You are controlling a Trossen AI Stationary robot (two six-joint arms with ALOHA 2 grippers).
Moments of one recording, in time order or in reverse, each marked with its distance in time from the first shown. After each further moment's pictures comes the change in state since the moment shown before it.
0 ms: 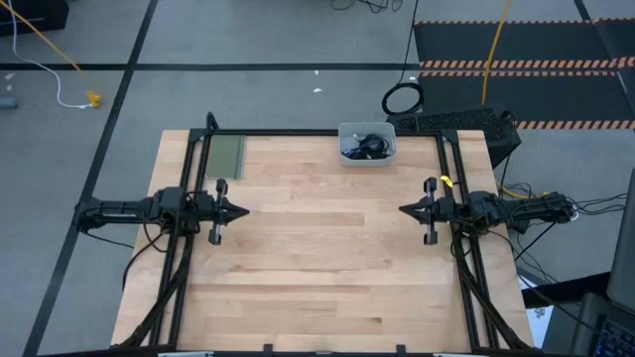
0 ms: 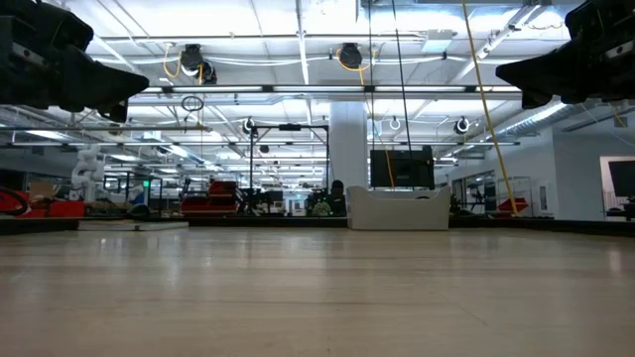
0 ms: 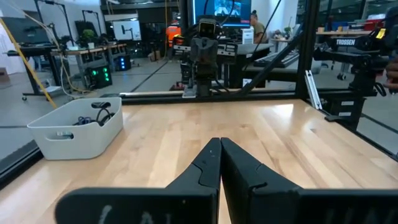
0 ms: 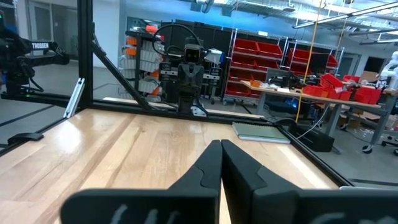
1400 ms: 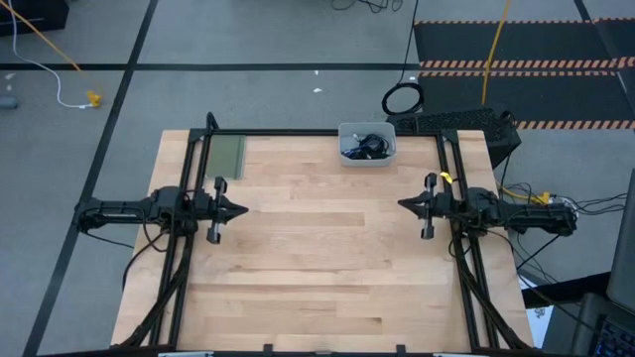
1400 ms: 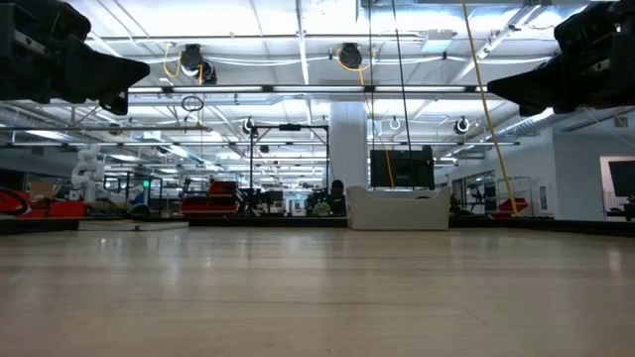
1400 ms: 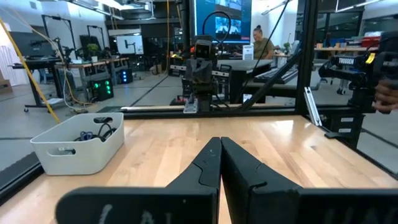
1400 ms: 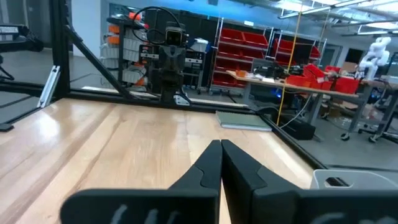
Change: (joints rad) left arm 0.001 0.000 0.000 0.068 -0.002 -0.007; right arm -0.156 -0.011 -0.003 -0.054 -0.082 -0.001
